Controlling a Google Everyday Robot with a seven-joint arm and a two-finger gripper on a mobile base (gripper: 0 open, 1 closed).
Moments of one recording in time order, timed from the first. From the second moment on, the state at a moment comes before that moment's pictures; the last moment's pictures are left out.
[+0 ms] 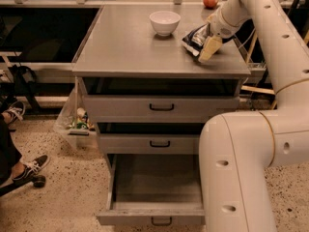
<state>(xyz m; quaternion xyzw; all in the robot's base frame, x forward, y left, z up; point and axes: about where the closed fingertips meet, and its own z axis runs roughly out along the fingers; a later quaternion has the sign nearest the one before) 0.827 -0.203 0.866 -0.62 0.72 -0.05 0.31</state>
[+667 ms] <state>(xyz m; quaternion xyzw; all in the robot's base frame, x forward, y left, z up) 0.827 -0.203 0.865 -0.62 0.72 -0.05 0.31</state>
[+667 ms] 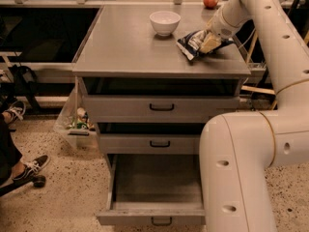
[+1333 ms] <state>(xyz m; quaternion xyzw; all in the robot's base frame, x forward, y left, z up) 0.808 -0.218 0.892 -0.62 0.71 -0.04 0.33</state>
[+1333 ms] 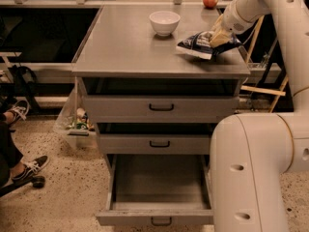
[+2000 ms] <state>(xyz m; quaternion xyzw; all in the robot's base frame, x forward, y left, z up) 0.680 -0.285 0.954 -0.59 0.70 0.07 0.39</state>
